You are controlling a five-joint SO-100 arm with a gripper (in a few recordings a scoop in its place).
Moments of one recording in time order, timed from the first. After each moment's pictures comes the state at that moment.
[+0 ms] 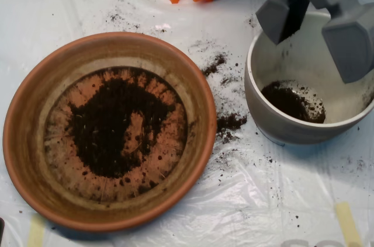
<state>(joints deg) -24.9 84.6 52.1 99.8 -11.1</state>
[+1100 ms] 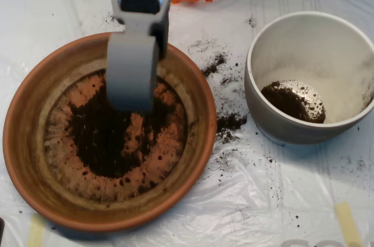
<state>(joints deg) 16.3 106.3 89.5 78.8 -7.6</state>
